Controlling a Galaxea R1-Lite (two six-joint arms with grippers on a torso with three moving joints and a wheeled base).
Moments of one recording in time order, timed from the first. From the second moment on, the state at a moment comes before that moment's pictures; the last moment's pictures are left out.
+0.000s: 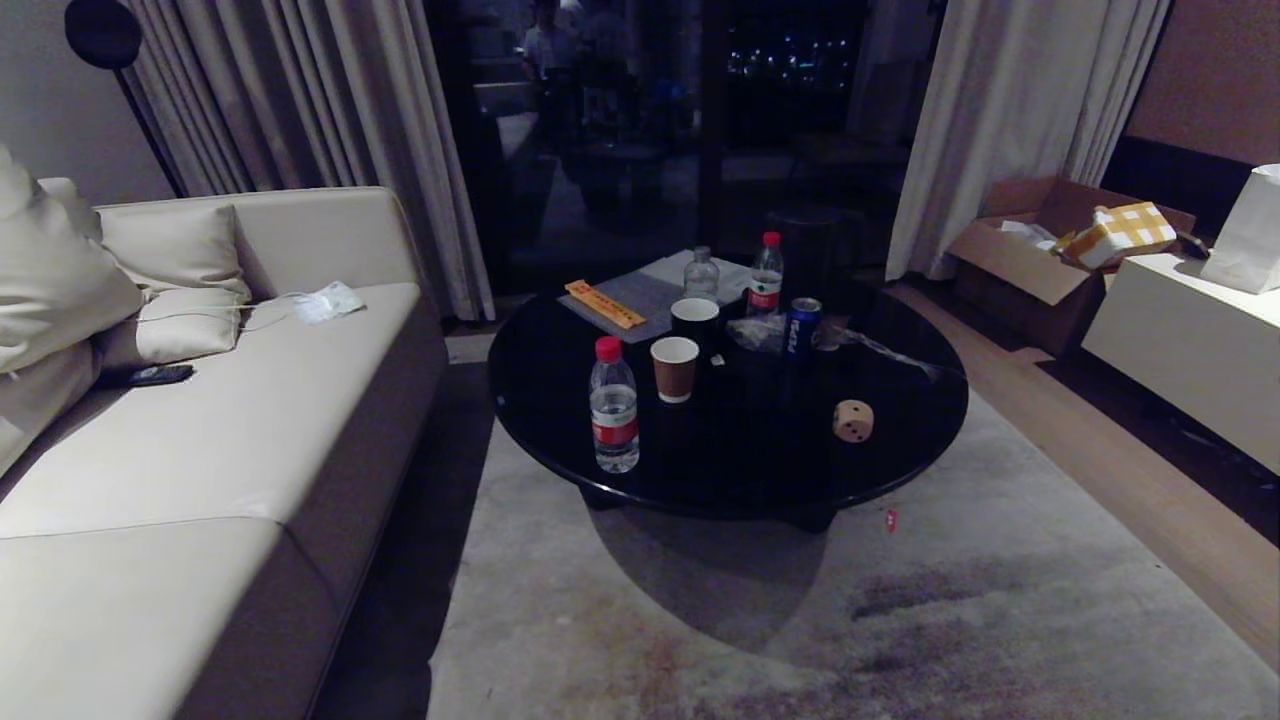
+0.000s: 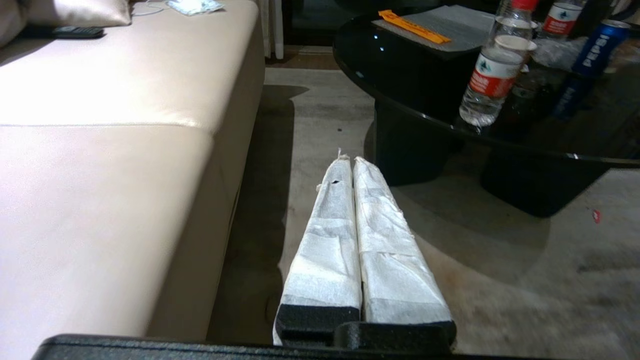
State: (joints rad) left arm -0.01 0.00 0.00 0.00 0.04 -0.04; right arm 0.01 0.00 0.00 -0.02 0.02 0.01
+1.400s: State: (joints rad) left arm -0.01 0.00 0.00 0.00 0.04 -0.04; right arm 0.01 0.00 0.00 -0.02 0.02 0.01
